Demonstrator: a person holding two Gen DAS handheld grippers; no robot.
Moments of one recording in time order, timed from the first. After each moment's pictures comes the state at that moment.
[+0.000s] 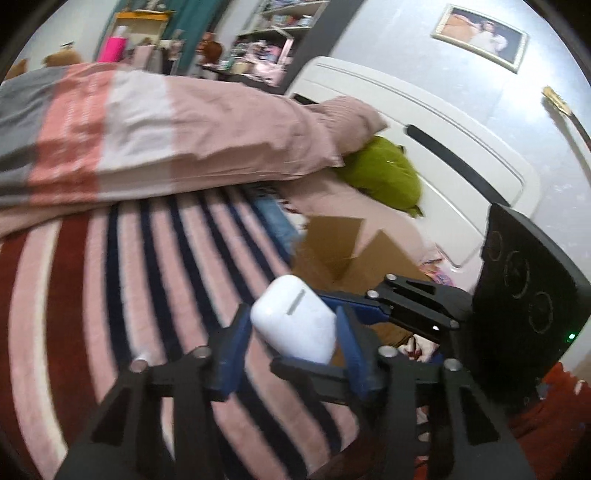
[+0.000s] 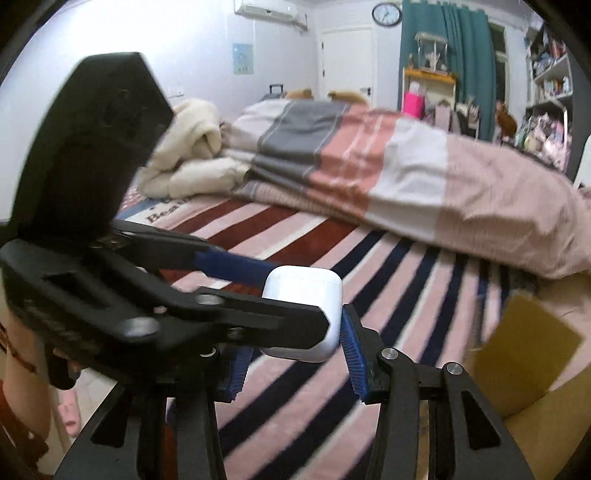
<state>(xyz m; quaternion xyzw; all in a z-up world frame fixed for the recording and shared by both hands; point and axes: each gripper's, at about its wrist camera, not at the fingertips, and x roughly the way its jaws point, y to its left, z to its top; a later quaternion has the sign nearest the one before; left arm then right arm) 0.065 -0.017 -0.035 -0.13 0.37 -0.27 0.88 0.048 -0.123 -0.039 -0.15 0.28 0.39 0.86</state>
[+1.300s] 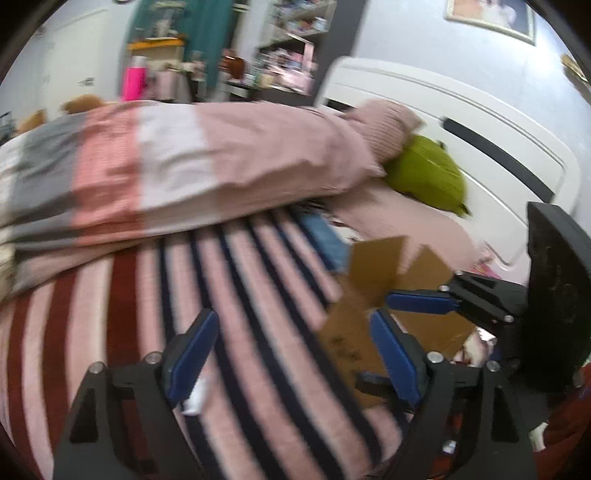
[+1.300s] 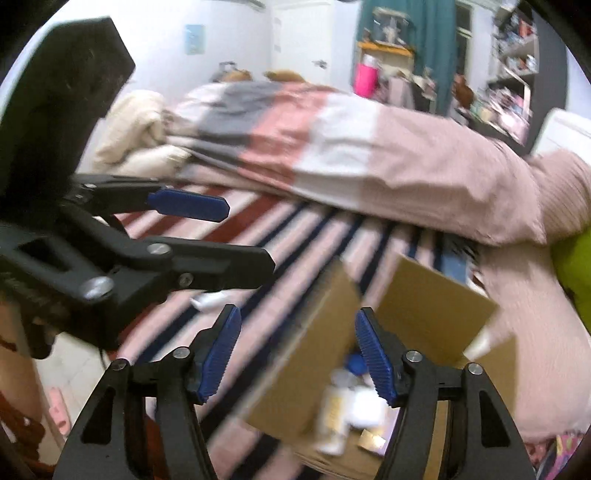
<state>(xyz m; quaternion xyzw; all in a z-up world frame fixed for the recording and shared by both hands) 0.067 0.007 -0.007 -0.06 0.36 -0.16 0.92 0.072 -0.156 -0.015 -0.17 0.33 0.34 0.86</state>
